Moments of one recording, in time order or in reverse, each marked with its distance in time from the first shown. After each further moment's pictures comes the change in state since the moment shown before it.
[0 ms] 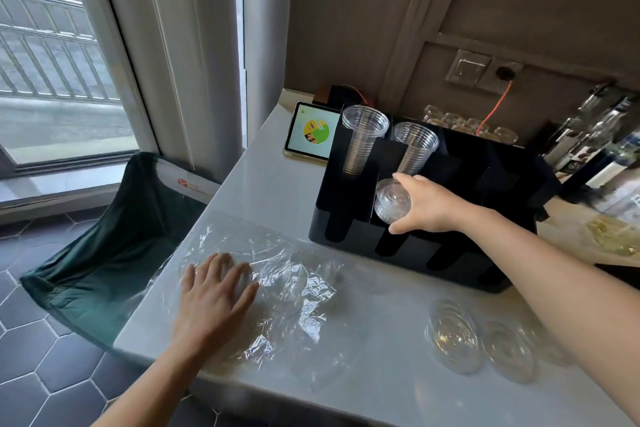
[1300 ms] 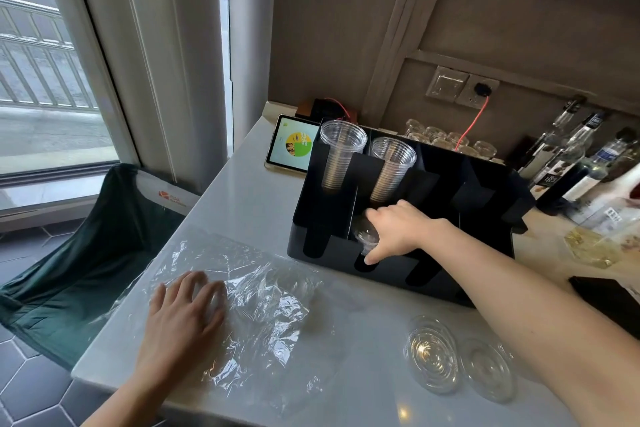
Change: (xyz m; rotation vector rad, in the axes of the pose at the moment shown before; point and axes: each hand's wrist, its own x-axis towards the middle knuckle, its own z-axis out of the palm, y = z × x) left_hand 0.002 -0.008 0.017 0.030 0.087 -0.008; right_hand 0.027 0.009 0.018 -0.609 -0.090 -0.188
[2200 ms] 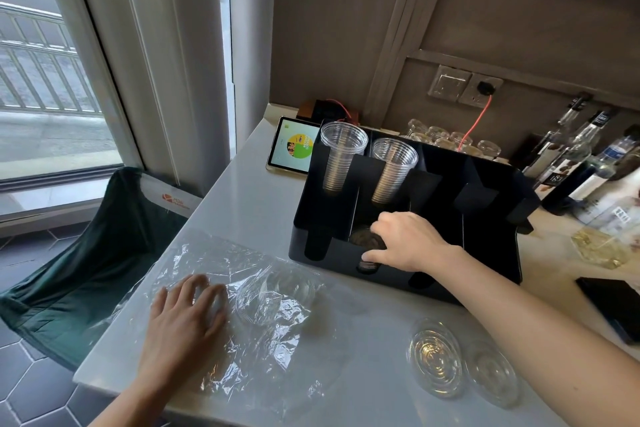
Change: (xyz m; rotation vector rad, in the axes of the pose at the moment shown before) left_hand 0.000 0.004 -0.008 -0.004 -0.038 -0.015; right_hand -0.027 -0.011 0.014 0.063 0.247 0.002
